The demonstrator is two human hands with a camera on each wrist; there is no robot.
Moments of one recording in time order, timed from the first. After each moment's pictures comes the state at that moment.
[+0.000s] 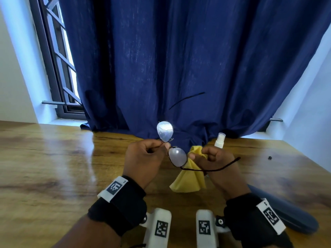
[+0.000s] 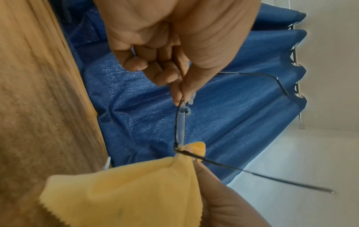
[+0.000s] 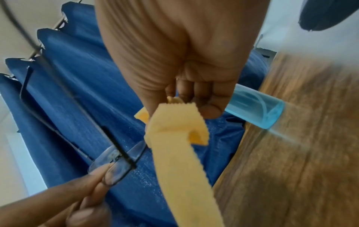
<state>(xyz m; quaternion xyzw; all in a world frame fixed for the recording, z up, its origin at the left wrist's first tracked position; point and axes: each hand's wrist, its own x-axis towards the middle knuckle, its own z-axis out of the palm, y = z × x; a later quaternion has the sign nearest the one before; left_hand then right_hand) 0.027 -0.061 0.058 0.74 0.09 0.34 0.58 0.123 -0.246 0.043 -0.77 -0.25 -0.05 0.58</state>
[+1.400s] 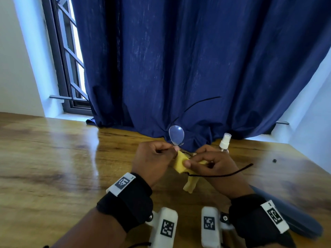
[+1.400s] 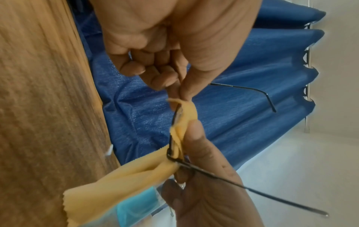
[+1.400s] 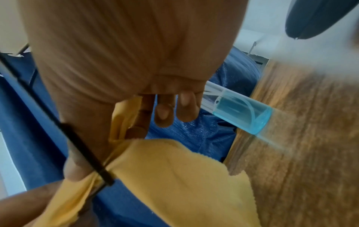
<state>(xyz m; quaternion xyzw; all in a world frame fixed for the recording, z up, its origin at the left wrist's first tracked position) 0.029 -0.063 0.053 0.74 0.09 0.28 0.60 0.116 -0.244 0.047 -0.74 -0.42 -0.04 0.52</state>
